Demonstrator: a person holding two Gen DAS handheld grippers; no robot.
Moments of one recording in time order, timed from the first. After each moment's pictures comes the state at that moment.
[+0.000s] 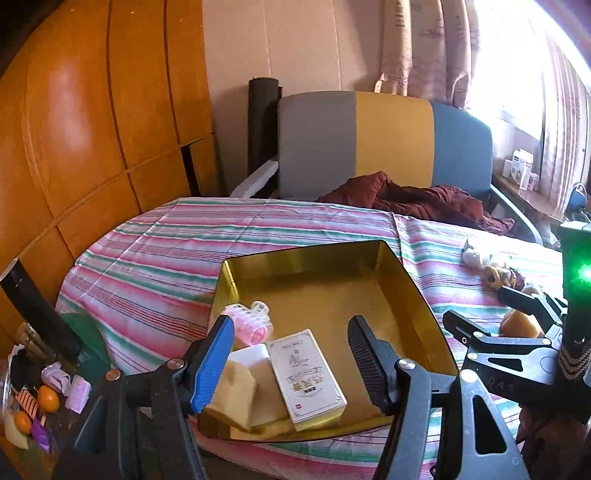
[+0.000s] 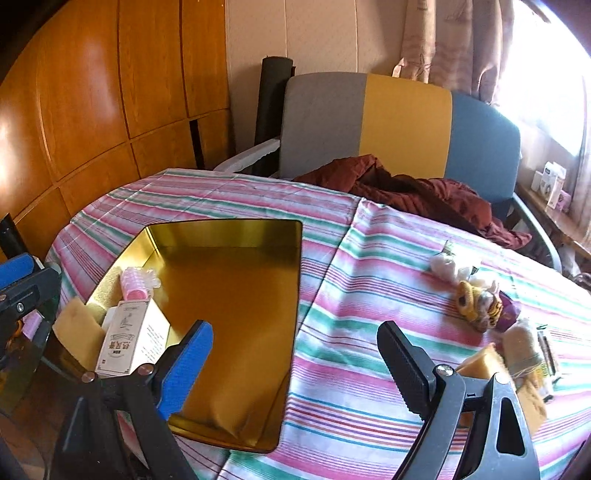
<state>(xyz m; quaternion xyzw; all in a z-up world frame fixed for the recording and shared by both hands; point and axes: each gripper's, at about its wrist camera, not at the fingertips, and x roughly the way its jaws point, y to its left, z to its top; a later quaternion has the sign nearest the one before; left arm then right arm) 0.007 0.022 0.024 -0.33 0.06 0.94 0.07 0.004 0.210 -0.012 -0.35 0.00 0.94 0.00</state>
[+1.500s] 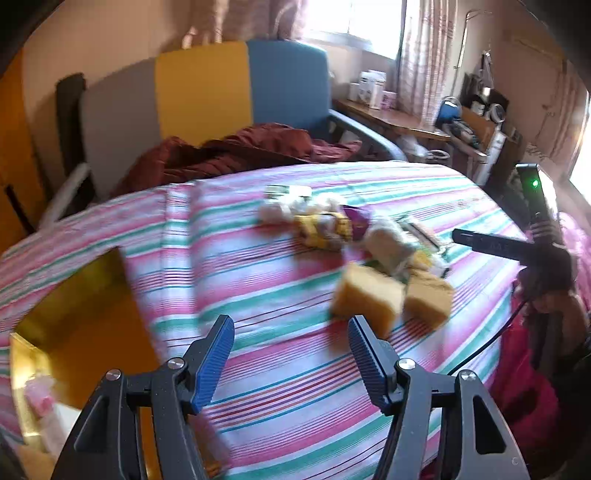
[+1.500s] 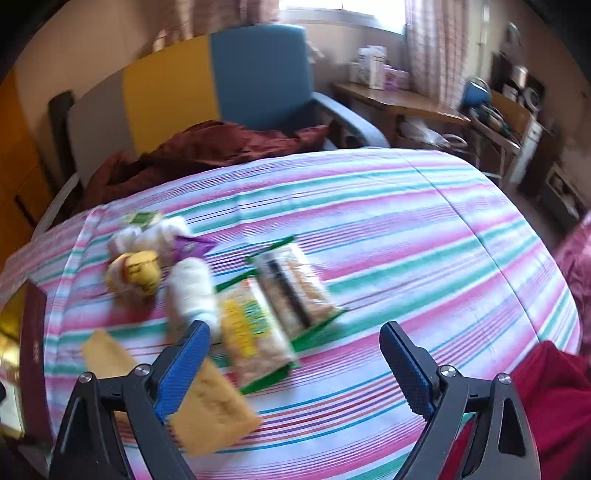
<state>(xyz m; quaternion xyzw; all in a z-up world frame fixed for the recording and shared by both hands) -0.005 0.252 -0.013 -0.41 0.13 0.83 0.36 0.100 0.553 -0.040 -0.41 0.18 0.85 0.28</state>
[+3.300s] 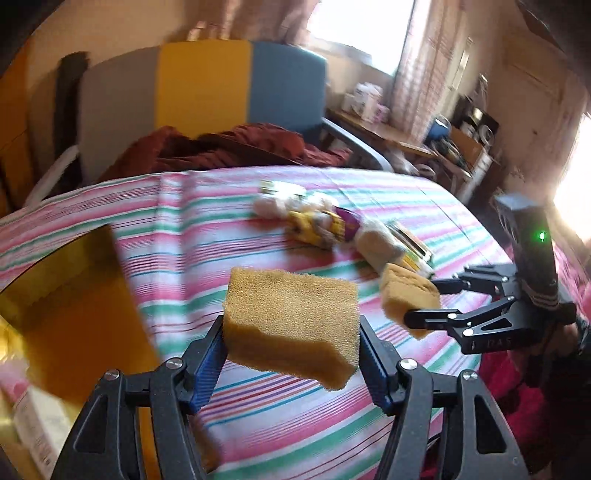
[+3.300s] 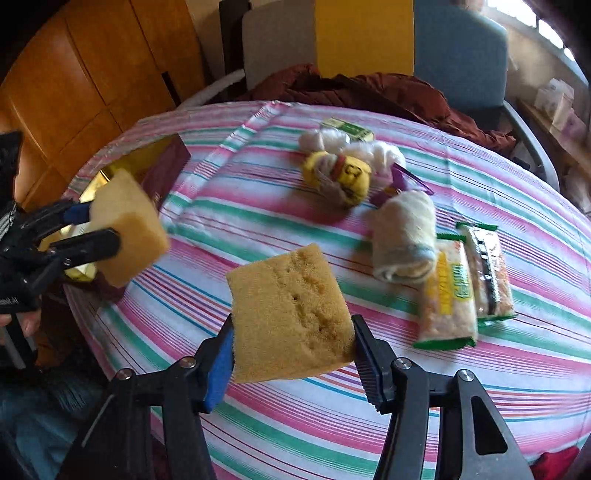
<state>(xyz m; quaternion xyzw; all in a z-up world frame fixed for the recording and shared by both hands) -0.013 0.207 -0.017 -0.41 0.07 0.83 0.38 0.069 0.432 -0.054 -0.49 0.07 0.87 -0.05</state>
